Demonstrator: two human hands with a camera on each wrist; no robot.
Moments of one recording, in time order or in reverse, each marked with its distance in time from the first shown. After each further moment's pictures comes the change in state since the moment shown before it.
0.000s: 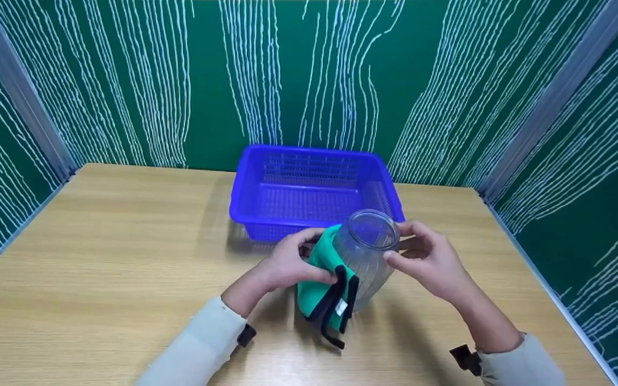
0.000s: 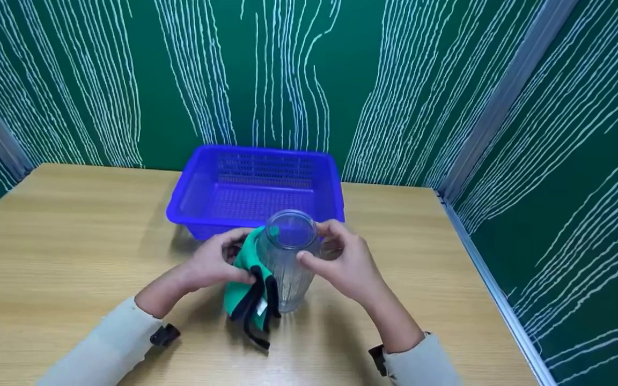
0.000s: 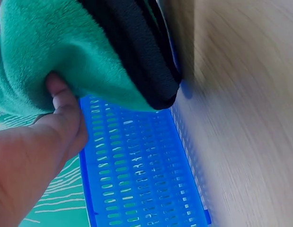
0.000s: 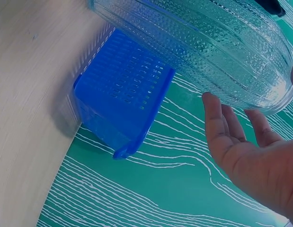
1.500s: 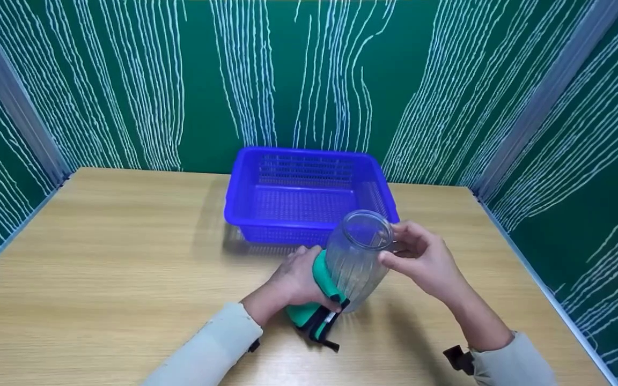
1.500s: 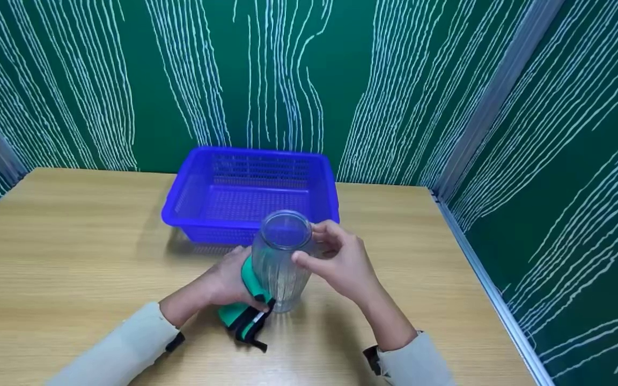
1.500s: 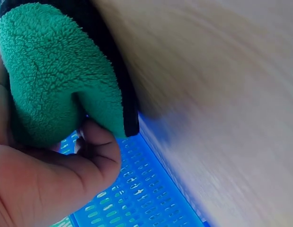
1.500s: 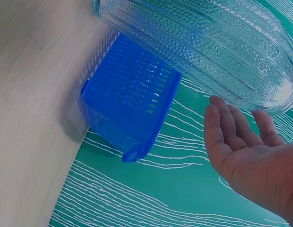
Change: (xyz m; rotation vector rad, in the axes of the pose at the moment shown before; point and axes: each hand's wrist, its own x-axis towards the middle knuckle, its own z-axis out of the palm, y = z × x) left_hand 0.010 -0.022 0.038 0.631 0.025 -0.110; right_hand 0.001 0.008 0.003 0.137 0.035 -0.039
